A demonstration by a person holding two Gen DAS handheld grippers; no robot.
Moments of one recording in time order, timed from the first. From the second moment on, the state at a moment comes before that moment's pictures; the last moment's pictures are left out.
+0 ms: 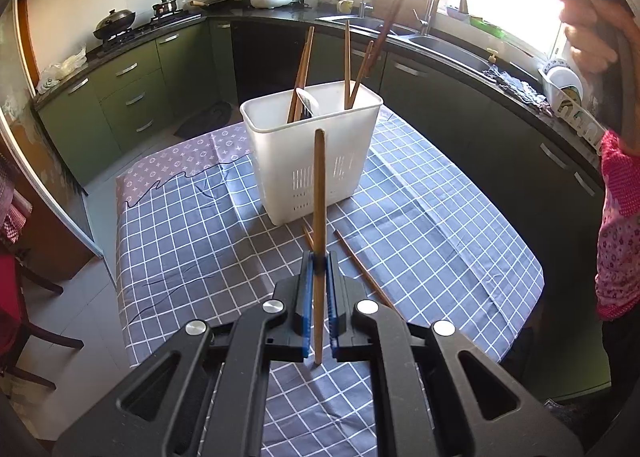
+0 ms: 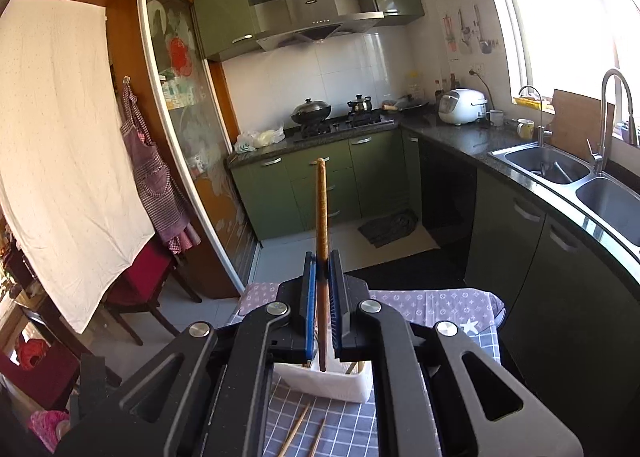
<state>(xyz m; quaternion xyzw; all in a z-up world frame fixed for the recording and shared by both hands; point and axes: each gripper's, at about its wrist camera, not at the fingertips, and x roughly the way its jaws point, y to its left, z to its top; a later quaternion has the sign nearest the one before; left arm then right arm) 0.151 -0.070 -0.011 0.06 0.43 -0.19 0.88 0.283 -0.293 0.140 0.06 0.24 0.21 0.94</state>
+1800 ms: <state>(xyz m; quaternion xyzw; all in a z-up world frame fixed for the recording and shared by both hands) 0.205 -0.078 0.142 0.01 0.29 -0.16 0.94 0.186 -0.384 -0.161 0.11 0.46 0.16 0.87</state>
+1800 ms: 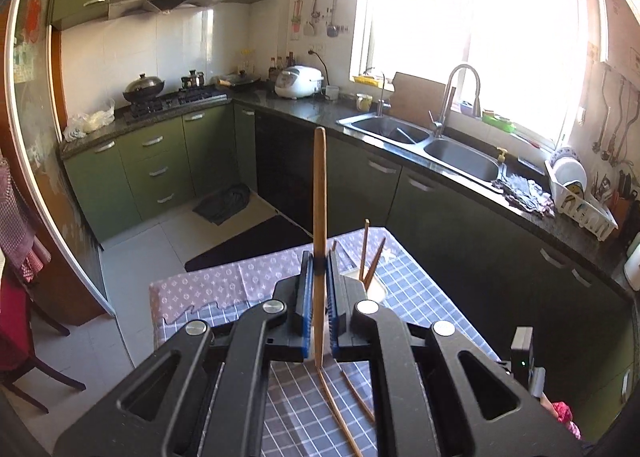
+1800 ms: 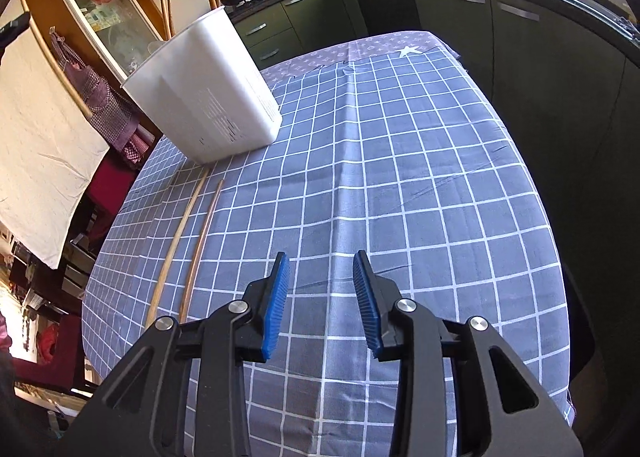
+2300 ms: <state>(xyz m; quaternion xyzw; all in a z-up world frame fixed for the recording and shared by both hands) 0.280 -0.106 0.087 0.02 0.35 -0.12 0.93 0.185 -0.400 -0.161 0.12 0.46 0.15 0.87</state>
